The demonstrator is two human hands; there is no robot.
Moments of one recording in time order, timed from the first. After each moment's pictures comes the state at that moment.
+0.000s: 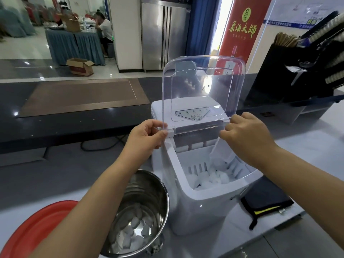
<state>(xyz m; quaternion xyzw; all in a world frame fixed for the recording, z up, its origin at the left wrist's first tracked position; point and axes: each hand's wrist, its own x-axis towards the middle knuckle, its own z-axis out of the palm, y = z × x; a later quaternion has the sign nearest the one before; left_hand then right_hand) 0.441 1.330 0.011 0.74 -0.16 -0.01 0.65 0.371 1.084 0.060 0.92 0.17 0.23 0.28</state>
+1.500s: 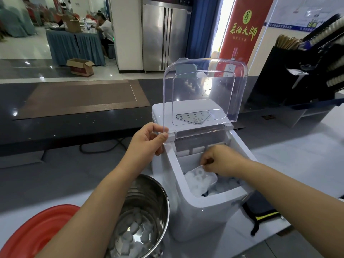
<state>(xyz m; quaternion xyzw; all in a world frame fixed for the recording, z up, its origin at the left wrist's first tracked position) 0.449 1.329 0.000 0.71 -0.17 -0.03 0.69 0.400 1.107 0.010 0.99 0.03 -0.09 -0.12</state>
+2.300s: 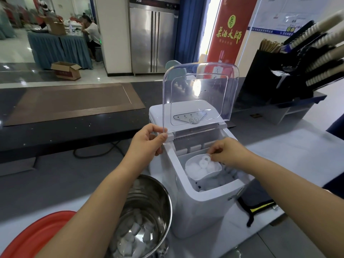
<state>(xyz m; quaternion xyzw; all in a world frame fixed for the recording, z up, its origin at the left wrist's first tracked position) 0.449 1.333 0.006 0.71 -0.16 -0.06 0.68 0.382 1.103 0.028 0.95 -0.12 -0.03 -0.27</state>
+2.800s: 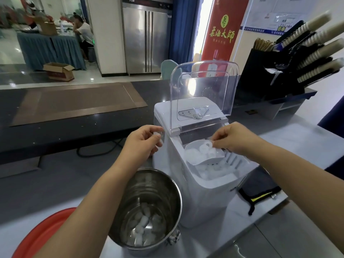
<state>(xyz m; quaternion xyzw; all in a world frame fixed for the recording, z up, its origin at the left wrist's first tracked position) 0.438 1.375 0.009 0.74 -0.17 -0.06 0.65 0.359 1.140 0.066 0.93 -0.15 0.02 -0.35</state>
